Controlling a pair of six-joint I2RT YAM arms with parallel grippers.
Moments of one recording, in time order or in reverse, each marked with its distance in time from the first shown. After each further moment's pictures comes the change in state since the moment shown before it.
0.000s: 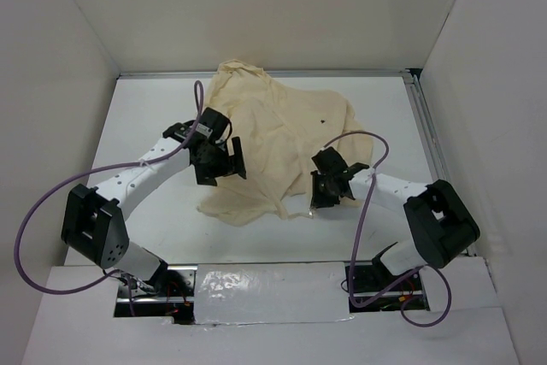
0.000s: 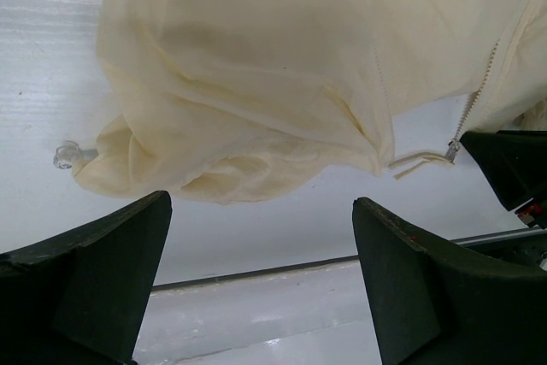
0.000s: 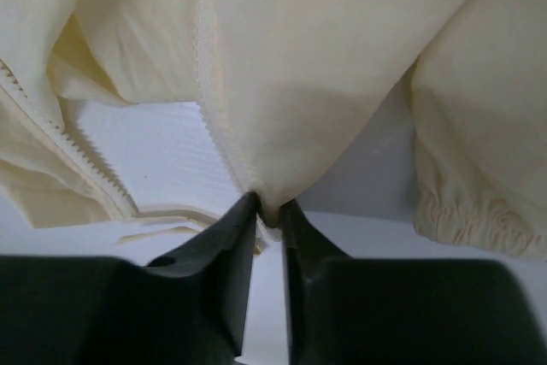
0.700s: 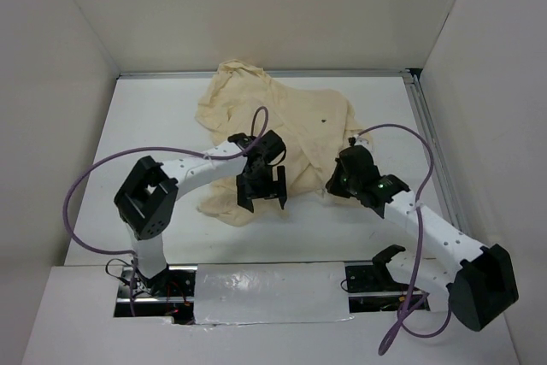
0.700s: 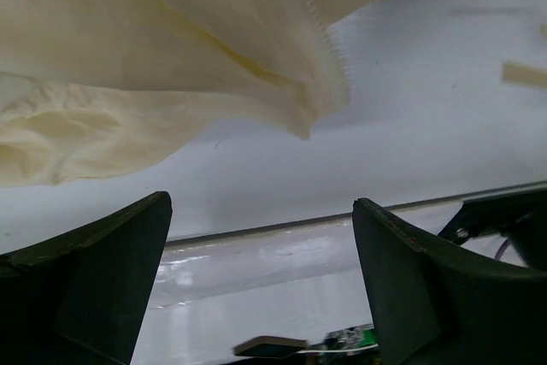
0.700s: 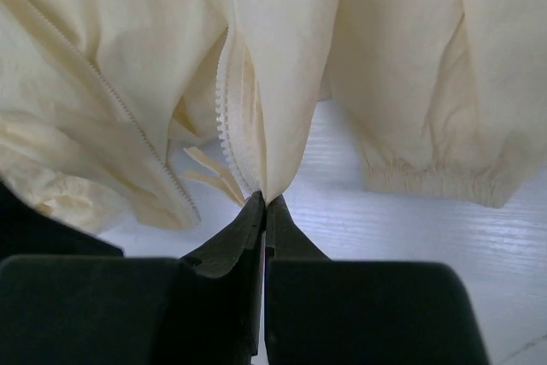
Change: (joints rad) left arm -0.294 0.309 0.151 -0.046 0.089 -0.153; right arm -0.047 -0.397 -0.033 -0.060 0.161 0.098
